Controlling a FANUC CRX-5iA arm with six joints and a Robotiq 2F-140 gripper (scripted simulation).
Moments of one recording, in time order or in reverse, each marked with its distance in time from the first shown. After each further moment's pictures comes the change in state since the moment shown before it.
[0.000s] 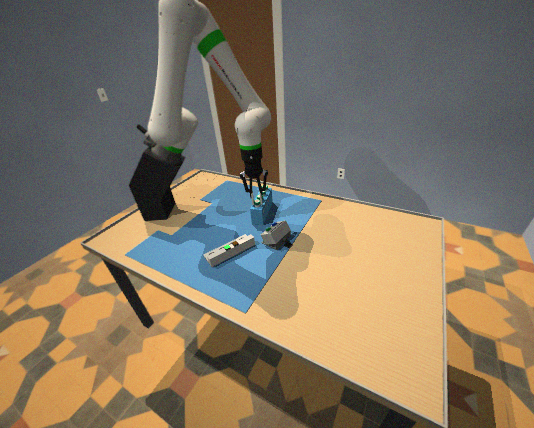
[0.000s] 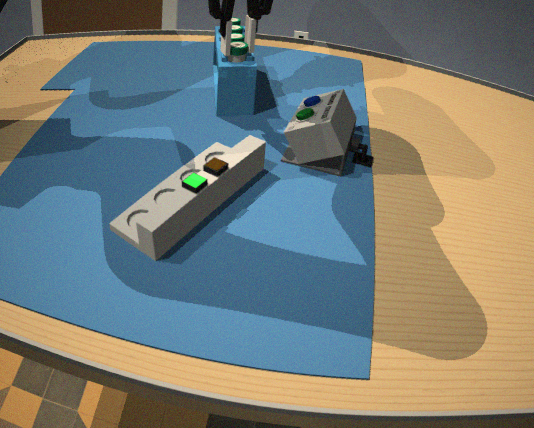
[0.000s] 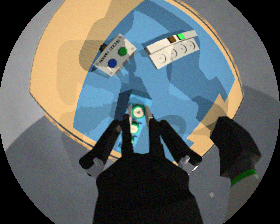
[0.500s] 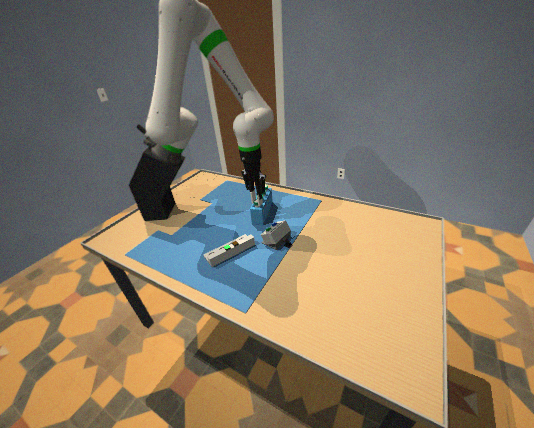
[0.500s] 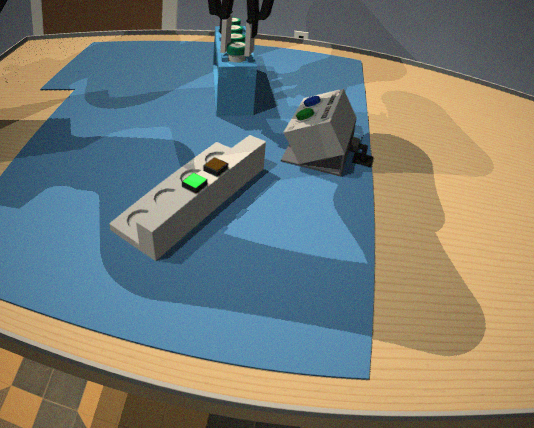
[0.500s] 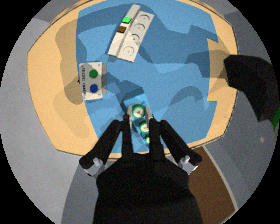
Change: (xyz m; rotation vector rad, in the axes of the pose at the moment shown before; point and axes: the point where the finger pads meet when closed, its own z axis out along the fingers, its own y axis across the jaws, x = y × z) arm 0.000 0.000 0.001 0.008 -0.035 0.660
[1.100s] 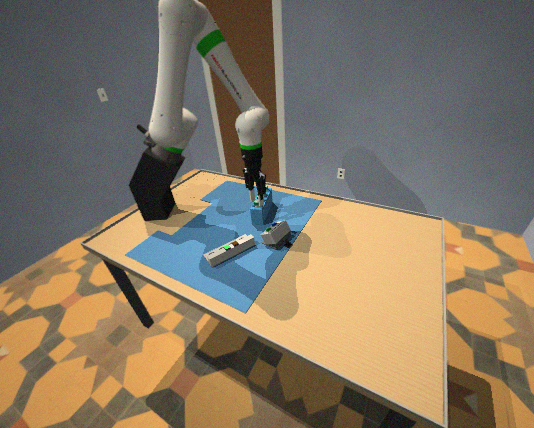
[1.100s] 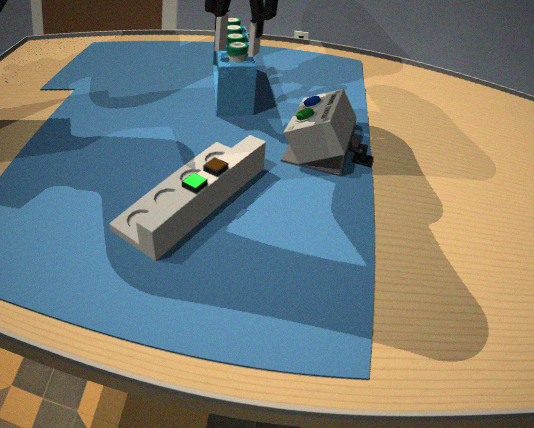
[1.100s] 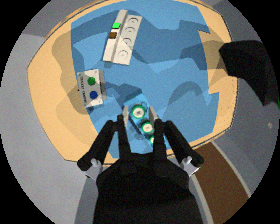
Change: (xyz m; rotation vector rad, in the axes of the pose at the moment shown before) arm 0.000 0.000 0.000 0.011 0.051 0.128
